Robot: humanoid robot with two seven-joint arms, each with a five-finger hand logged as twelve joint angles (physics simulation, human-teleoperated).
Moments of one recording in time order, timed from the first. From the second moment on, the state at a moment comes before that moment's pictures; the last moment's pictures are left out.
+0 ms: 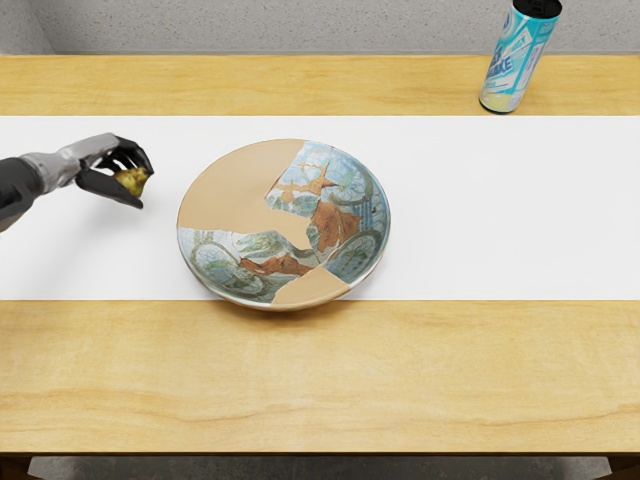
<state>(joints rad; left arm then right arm) -1.04 0.60 -0.12 -0.72 0.84 -0.22 -0.25 0.01 0.00 0.10 0.12 0.07 0.06 -0.45</state>
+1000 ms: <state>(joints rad) -1.30 0.56 -0.13 -0.83 0.72 -0.61 -0.24 0.00 0.00 0.09 0.12 0.07 0.06 -0.45</state>
